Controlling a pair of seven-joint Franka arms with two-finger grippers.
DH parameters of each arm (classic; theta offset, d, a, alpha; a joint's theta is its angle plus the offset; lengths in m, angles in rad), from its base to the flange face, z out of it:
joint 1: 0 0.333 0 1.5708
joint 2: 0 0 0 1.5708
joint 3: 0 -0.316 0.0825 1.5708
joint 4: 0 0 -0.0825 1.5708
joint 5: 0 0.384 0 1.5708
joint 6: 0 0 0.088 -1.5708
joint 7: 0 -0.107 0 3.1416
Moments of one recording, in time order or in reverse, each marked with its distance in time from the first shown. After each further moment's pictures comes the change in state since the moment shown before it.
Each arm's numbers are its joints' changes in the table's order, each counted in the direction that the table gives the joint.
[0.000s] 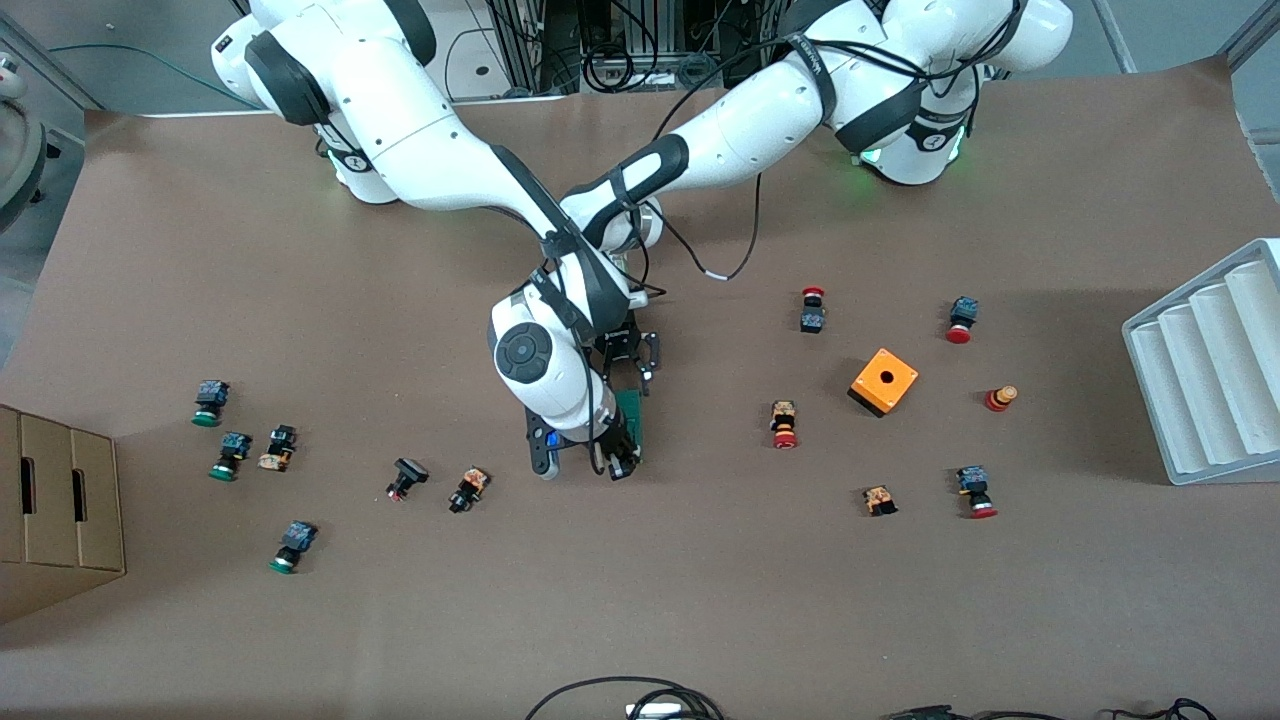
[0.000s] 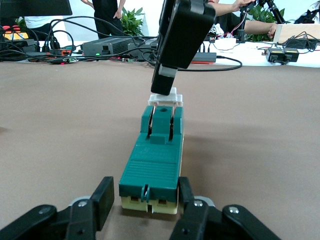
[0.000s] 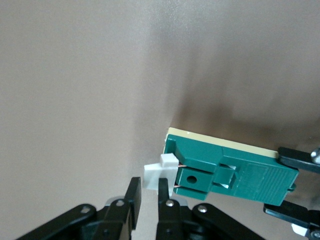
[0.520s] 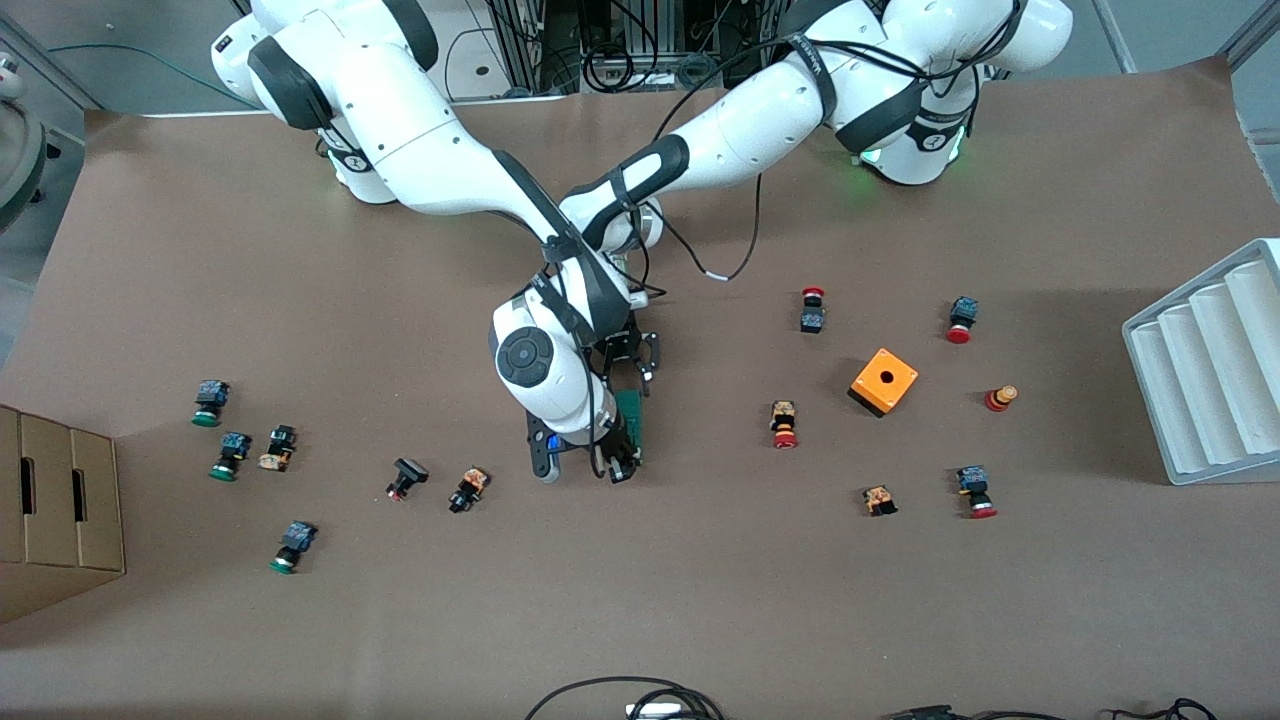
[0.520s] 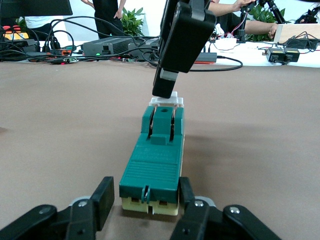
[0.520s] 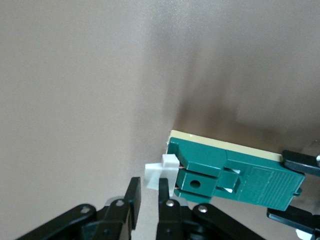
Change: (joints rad) left arm 0.001 0.000 0.000 0.000 0.000 0.001 0.000; right arm -0.004 -0.010 0.000 -0.011 0.000 0.000 0.000
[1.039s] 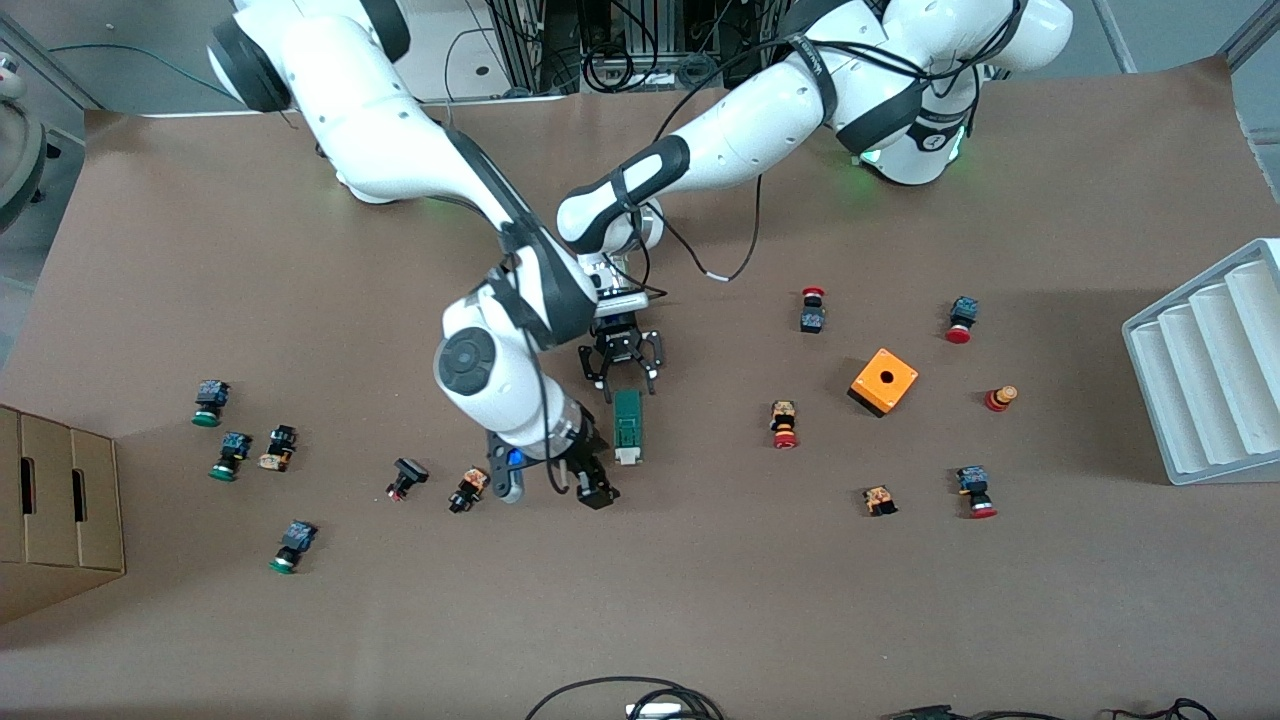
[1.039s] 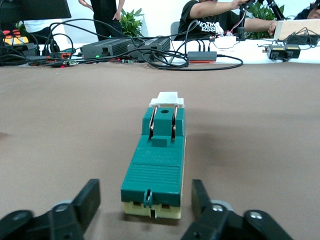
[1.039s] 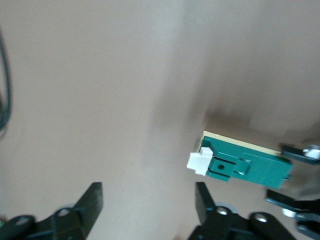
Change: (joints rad) left arm 0.006 0.000 -0.001 0.000 0.000 0.000 -0.047; right arm -0.099 0.150 0.001 -0.034 0.000 -0.184 0.159
